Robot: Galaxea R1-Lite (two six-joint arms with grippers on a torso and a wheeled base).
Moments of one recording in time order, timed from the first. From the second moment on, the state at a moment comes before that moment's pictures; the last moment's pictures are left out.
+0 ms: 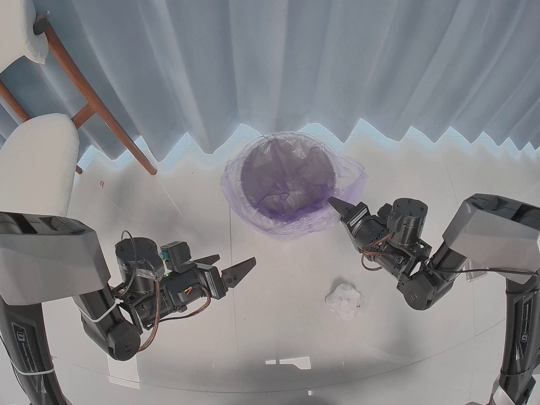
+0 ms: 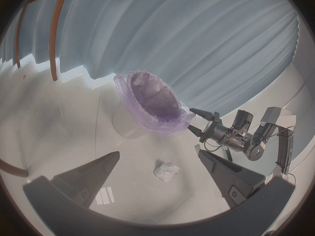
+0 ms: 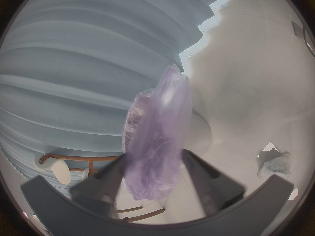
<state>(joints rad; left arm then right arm) -0.43 2.15 -0.48 -1.51 -0.27 -0.39 0.28 2.31 -0.94 -1.29 0.05 1.04</state>
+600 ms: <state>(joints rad) -0.43 2.17 -0.48 -1.51 -0.24 -0.36 0.31 2.30 -0.84 -1.16 0.05 0.91</state>
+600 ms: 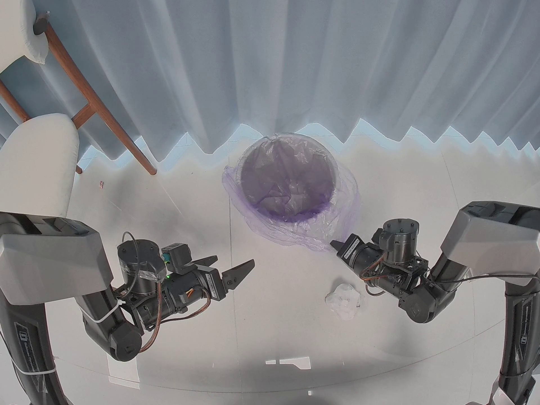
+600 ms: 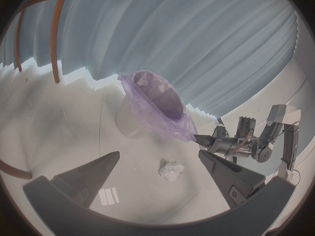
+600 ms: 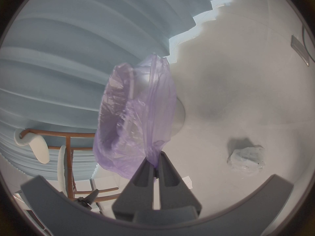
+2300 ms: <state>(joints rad) -0.36 2.18 -1.28 -0.59 -0.22 -0.41 0.37 2.68 -1.04 -1.55 -0.01 0.97</state>
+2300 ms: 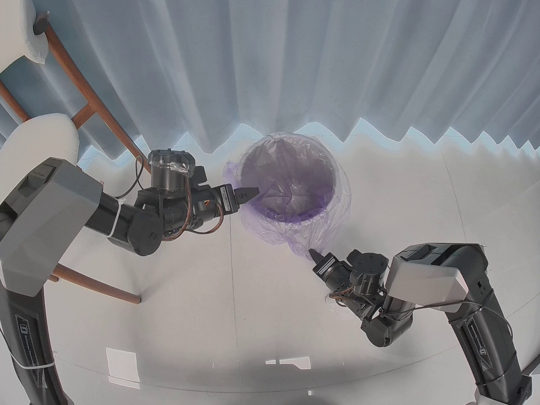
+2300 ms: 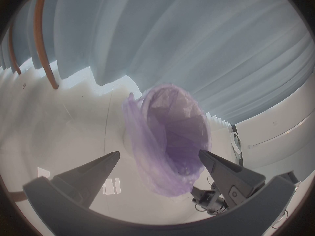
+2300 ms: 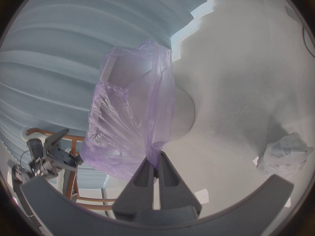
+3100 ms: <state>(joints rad) -0.36 2.30 -1.35 -0.71 -0.11 -0.42 0.37 2.71 -1.06 -1.55 -0.02 0.95</state>
